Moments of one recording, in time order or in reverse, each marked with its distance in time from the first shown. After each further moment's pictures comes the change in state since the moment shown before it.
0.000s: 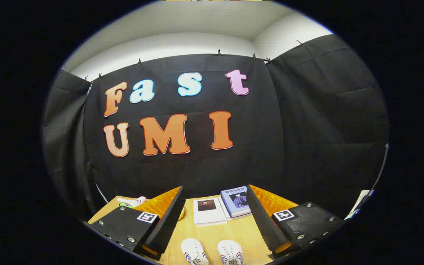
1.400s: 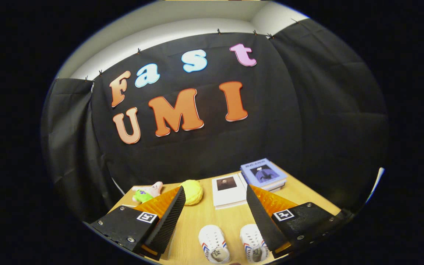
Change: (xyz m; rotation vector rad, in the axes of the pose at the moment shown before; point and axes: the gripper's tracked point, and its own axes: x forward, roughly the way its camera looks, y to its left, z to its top) arm 0.021 0.040 -0.117 0.148 0.234 0.160
